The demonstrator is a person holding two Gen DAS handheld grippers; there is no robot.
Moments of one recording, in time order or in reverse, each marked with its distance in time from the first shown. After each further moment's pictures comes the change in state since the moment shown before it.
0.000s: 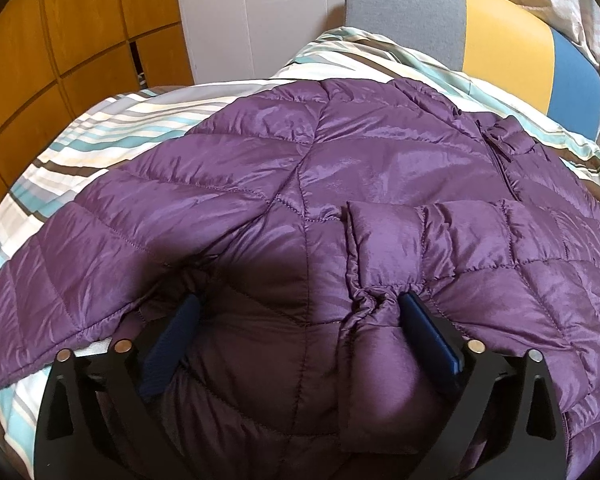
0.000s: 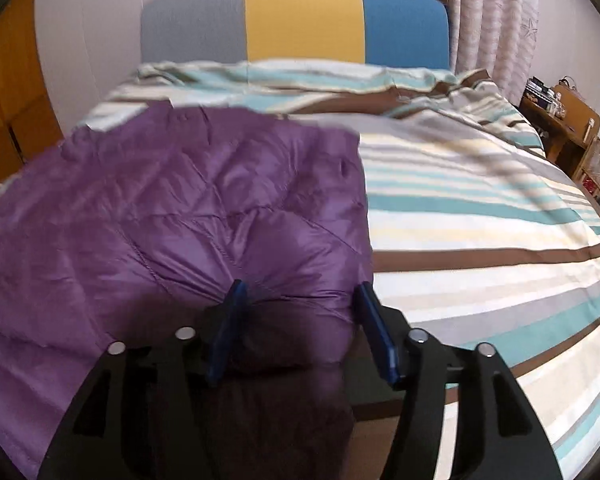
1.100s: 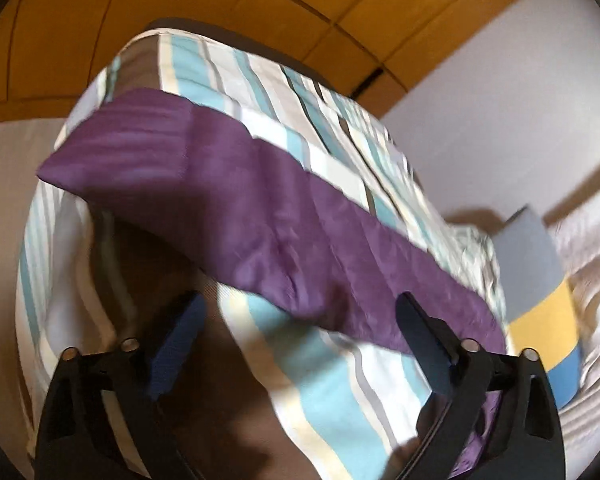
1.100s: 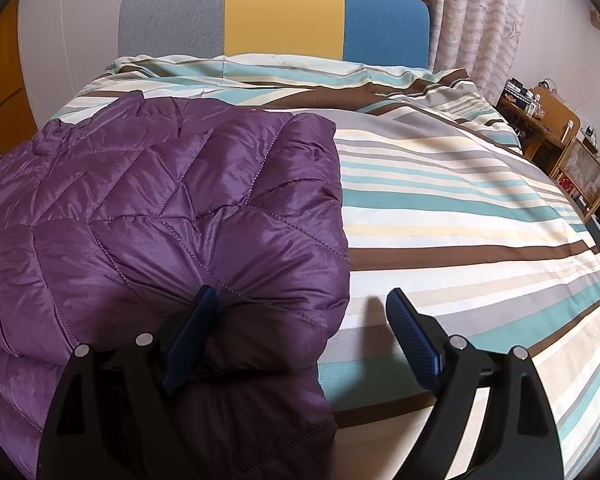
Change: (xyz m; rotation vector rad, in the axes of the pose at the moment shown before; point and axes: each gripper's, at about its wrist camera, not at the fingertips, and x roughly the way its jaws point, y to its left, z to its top) left arm -0.116 0.293 -0.145 -0.956 -0.260 -0.041; right arm 0.005 -0.004 -0.002 0.007 -0.004 -0.088
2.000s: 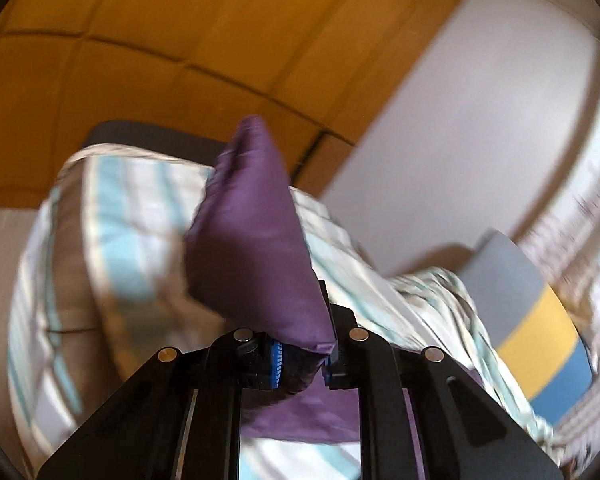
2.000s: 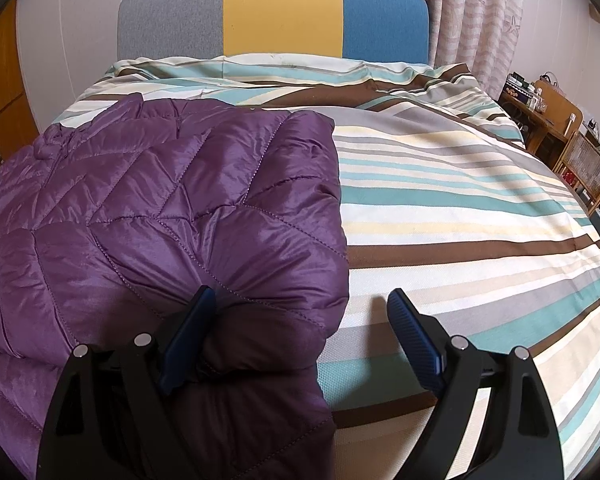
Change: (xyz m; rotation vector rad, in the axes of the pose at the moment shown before) left arm -0.029 -0.100 0.035 0.201 -0.243 -0.100; right arm 0.001 -0.003 -0.001 0.018 0.006 0.023
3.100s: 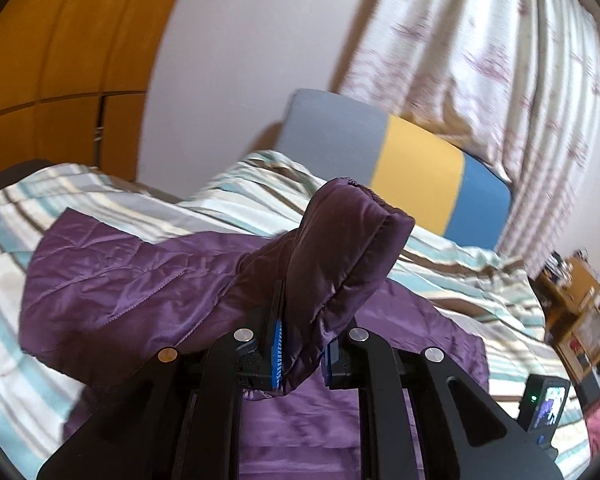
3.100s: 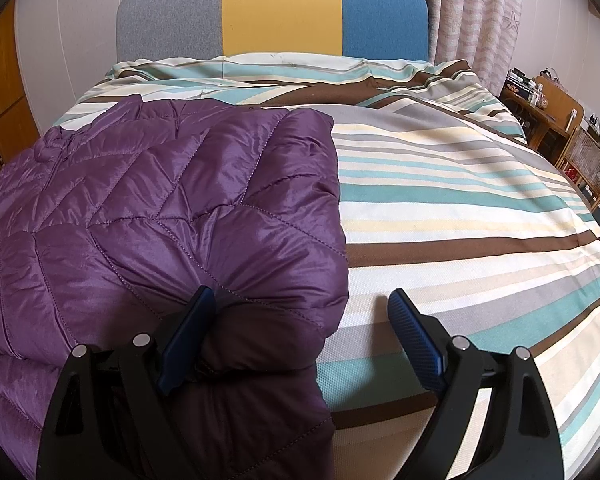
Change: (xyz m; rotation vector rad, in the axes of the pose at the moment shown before) left arm 0.009 -0.243 -0.149 0.513 0.270 -0.451; right arm 0.001 0.000 0.000 0.009 0.003 0.009
